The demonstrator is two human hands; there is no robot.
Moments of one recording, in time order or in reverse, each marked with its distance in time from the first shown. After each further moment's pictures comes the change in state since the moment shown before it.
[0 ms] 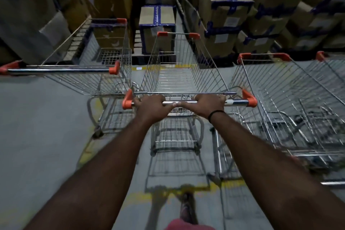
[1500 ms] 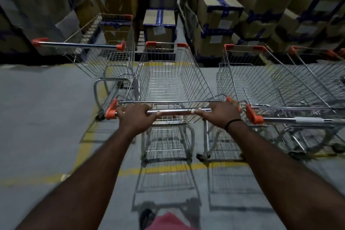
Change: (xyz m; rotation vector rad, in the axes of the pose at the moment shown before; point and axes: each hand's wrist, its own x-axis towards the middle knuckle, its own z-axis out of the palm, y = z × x) left_hand -0.252 -0.010 0.037 -0.026 0.128 -0.029; right_hand -0.231 0.119 0.016 -0.085 0.089 -0.156
